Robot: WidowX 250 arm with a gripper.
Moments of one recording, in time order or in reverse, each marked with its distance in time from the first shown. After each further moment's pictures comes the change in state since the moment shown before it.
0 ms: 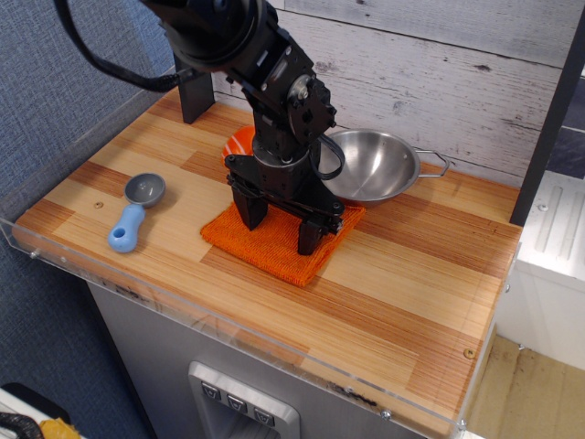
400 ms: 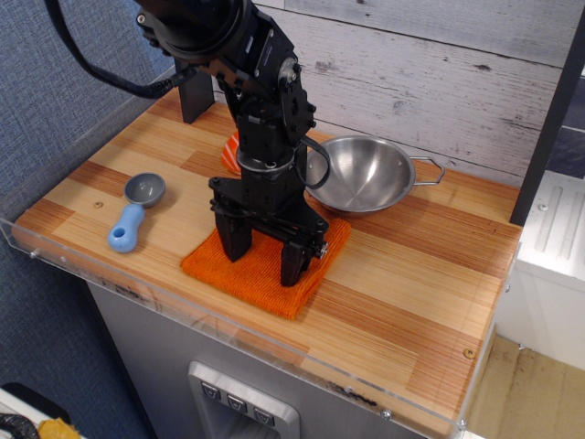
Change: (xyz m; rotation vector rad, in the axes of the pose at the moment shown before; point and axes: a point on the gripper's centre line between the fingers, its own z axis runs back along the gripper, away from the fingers) arm -0.019 0.007 0.004 -0.099 0.169 -0.018
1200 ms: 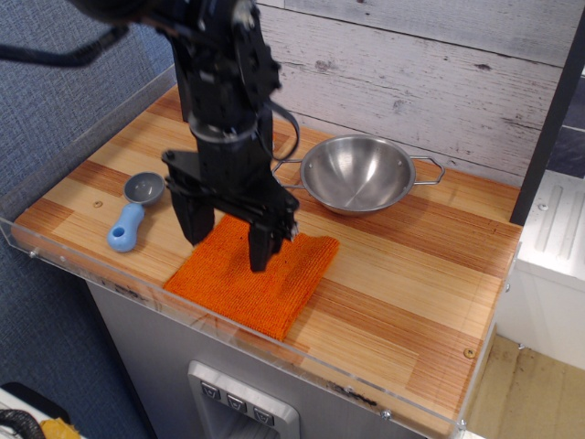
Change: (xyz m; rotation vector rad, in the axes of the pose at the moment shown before) arm -0.031 0.003 0.053 0.006 -0.003 0.055
